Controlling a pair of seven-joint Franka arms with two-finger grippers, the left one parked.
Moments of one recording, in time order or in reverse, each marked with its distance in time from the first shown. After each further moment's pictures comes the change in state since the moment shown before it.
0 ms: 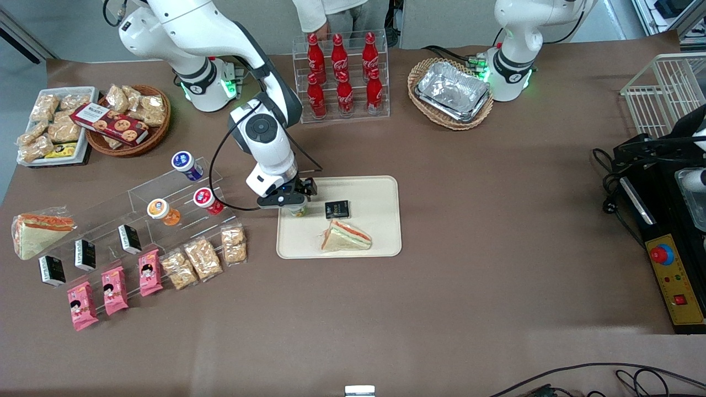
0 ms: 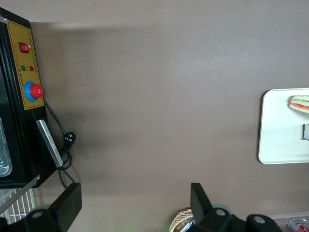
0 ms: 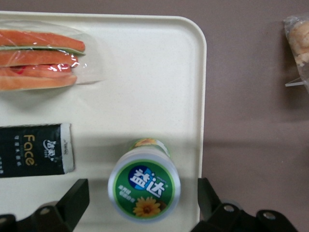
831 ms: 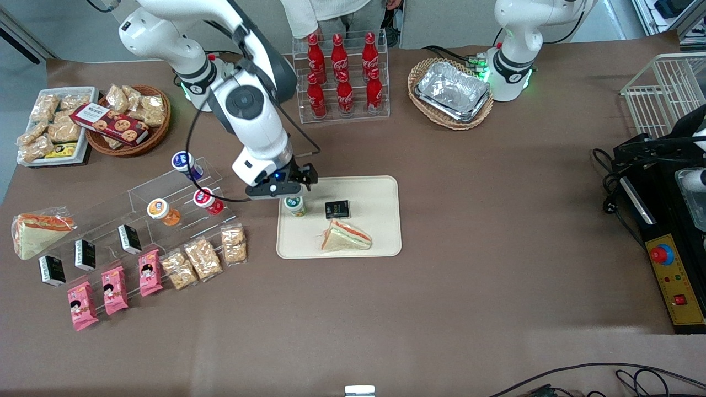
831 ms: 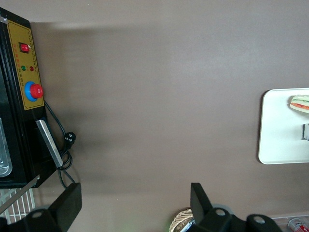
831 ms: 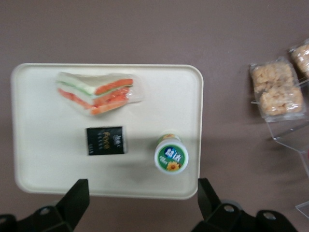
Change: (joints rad) arm -0.007 -0.177 -0.011 0.228 0.000 -0.403 -0.001
